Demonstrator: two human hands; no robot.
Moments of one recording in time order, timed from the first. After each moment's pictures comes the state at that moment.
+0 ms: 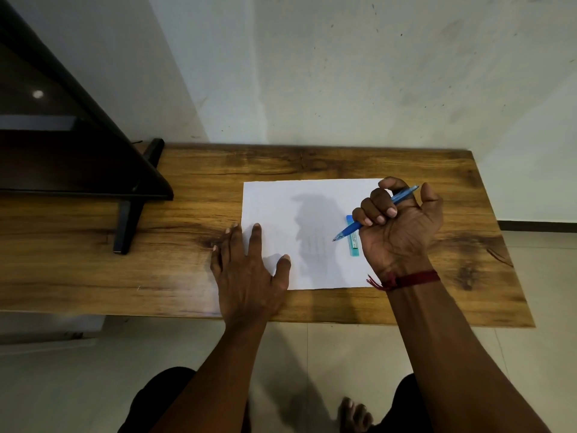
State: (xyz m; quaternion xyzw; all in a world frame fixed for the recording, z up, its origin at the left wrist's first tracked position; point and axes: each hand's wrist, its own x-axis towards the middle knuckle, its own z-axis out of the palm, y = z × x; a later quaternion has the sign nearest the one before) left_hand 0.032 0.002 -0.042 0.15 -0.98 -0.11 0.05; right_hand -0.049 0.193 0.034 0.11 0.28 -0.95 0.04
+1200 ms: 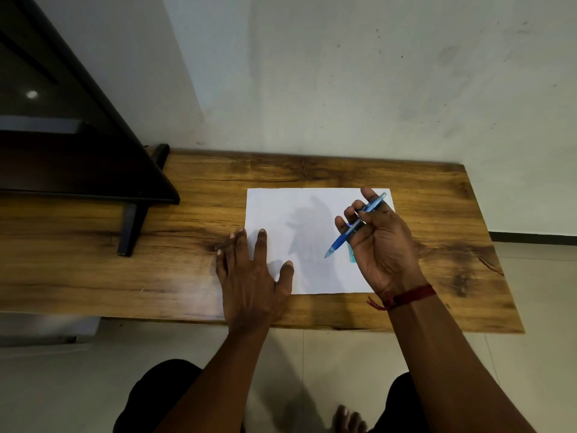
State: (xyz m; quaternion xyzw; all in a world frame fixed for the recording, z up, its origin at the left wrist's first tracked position) left_hand 0.035 0.001 -0.045 0.14 -0.98 -0.13 0.04; right_hand -0.037 0.183 0.031 0.16 0.38 -0.91 0.08
